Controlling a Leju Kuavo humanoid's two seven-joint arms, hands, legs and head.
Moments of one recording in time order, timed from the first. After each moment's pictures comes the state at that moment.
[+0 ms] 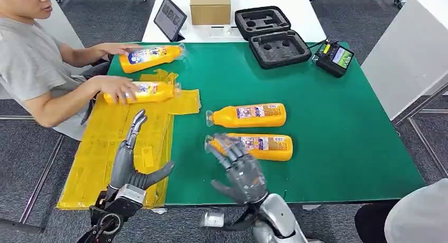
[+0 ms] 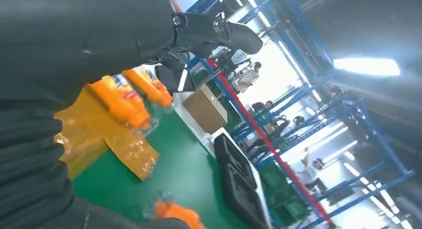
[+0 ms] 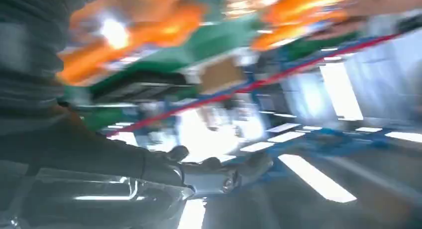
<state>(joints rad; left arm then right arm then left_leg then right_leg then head) -0.06 0.05 -0.33 -1.57 -0.28 0.45 -0.69 -0.05 0.14 0.16 -1.31 1.21 -0.69 -0.56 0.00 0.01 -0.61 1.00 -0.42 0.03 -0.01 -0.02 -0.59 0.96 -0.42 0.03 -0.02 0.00</state>
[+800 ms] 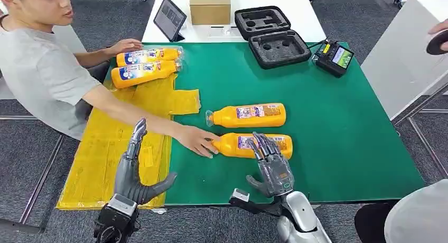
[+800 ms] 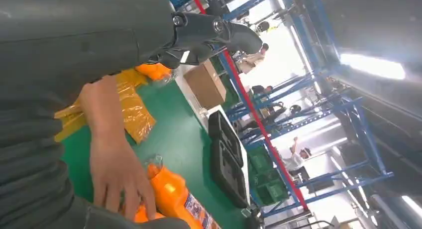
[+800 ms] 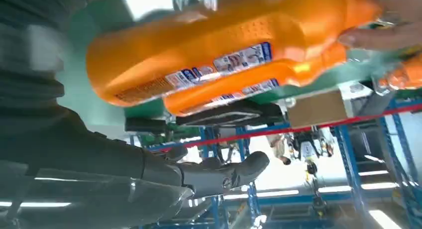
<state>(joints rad) 0.02 0.02 -0.35 -1.63 -0.17 0.40 -0.70 -0.11 0.04 0.08 -1.11 1.23 -0.69 -0.40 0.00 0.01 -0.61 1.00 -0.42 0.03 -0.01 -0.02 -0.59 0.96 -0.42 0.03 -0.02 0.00</state>
